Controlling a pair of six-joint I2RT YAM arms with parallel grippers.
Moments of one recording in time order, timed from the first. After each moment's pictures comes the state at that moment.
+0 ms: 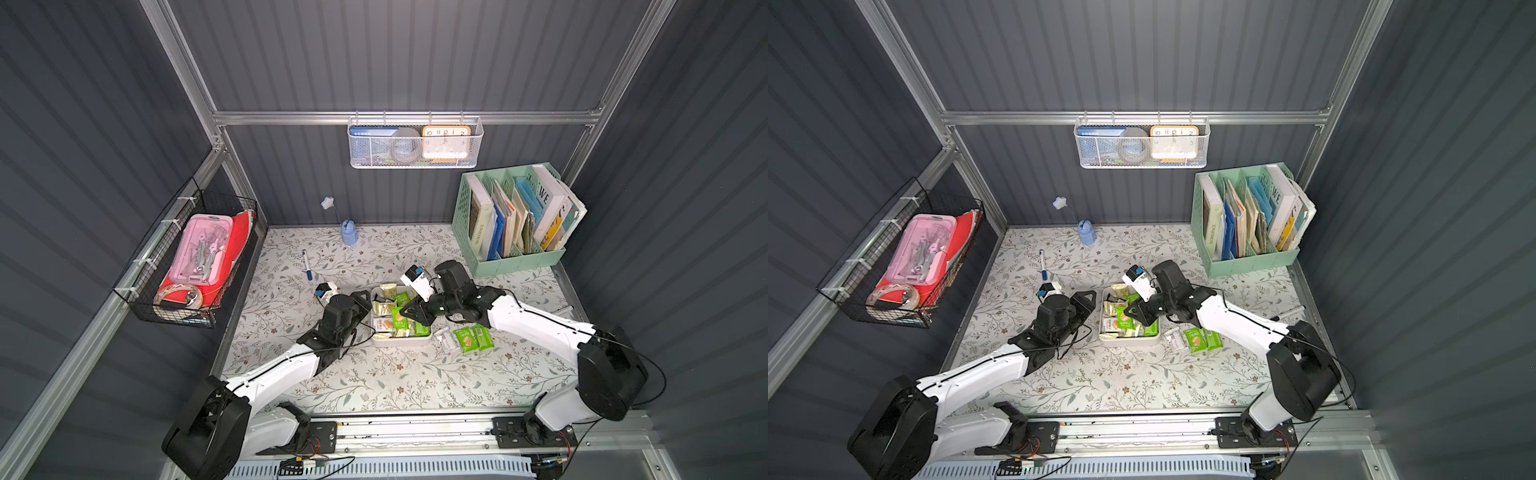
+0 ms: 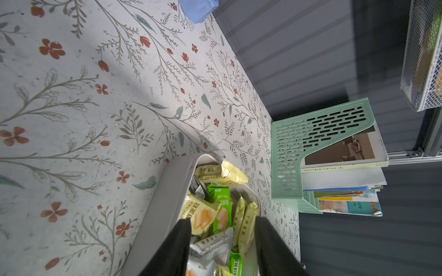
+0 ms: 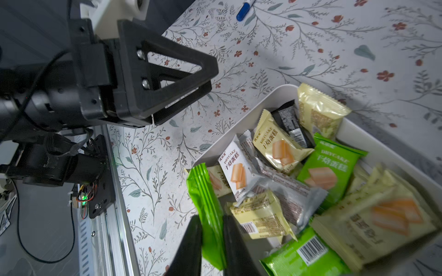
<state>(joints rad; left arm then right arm) -0.52 1.20 0.51 0.26 -0.19 -1.16 0.65 1.49 1.02 -0.24 -0.50 0.10</state>
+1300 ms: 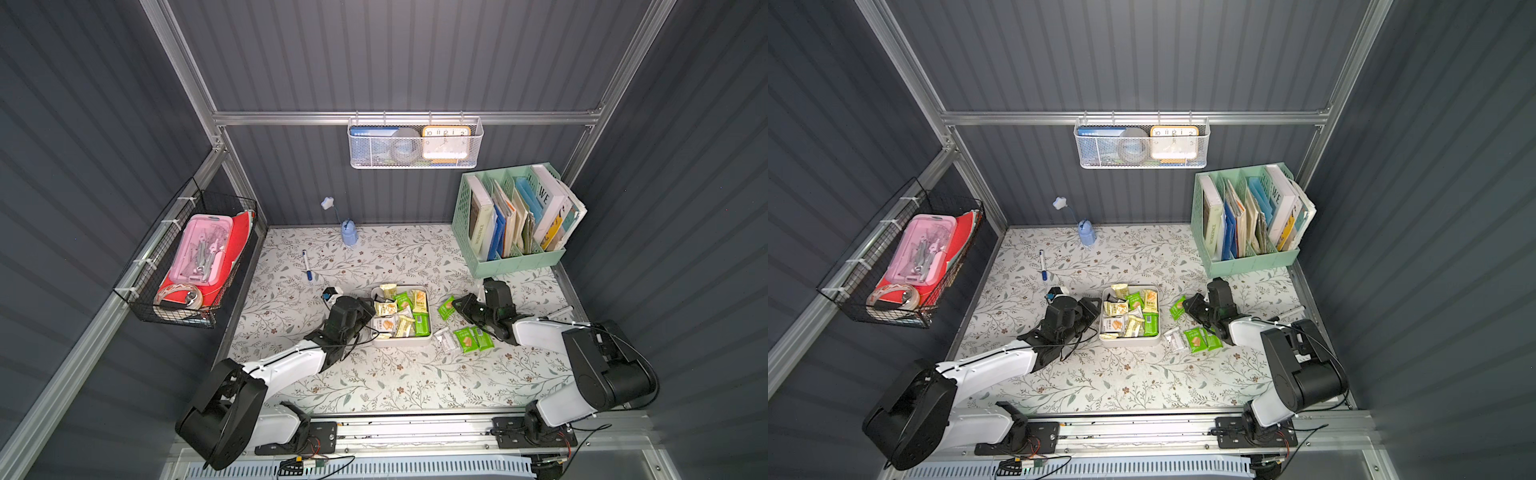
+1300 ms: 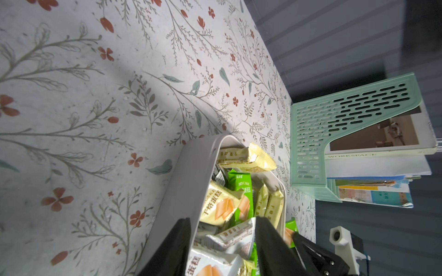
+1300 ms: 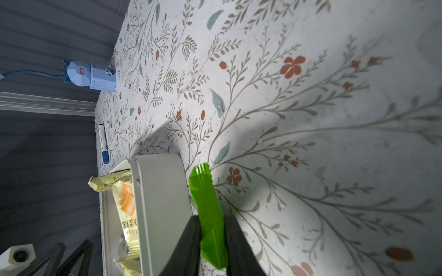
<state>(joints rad) -0.52 1.32 0.50 0.28 -0.13 -1.15 0.27 1.54 0.55 0.29 -0.28 0.93</state>
